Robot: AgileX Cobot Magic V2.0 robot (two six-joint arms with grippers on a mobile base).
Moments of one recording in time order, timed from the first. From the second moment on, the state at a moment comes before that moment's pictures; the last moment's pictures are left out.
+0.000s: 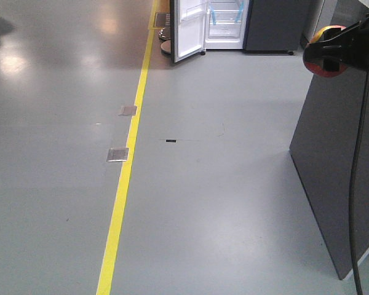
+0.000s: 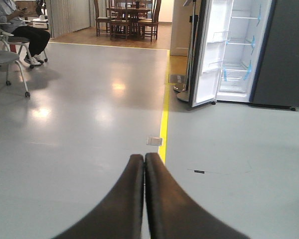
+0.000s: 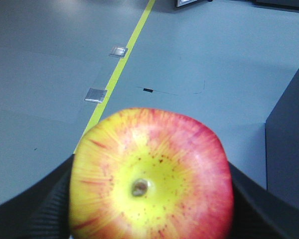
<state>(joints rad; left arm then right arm) 0.11 -0.01 0.03 0.07 0.16 -0.19 0.01 1.47 -1.44 0.31 0.64 -0.33</state>
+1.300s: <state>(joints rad) 0.11 -0.01 0.03 0.07 0.16 -0.19 0.01 1.47 -1.44 0.31 0.64 -0.33</state>
